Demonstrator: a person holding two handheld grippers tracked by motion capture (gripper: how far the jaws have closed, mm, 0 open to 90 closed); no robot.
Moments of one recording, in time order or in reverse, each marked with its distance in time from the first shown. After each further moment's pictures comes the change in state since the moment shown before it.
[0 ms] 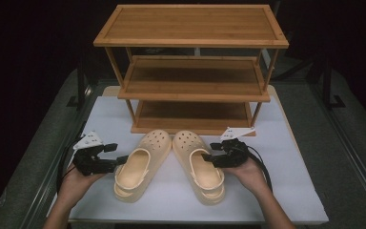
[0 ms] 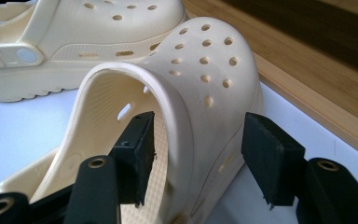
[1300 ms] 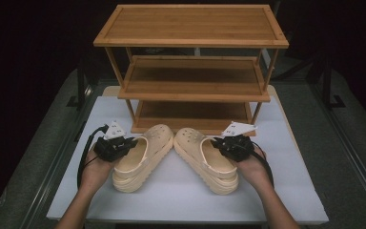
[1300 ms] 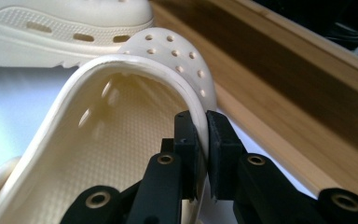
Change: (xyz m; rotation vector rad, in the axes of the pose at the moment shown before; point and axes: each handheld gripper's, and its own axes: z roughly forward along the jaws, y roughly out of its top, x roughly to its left) left arm -0.007 0.035 0.041 0.057 0.149 0.098; right arm -0.006 0.012 -0.014 -0.024 -0.191 -0.095
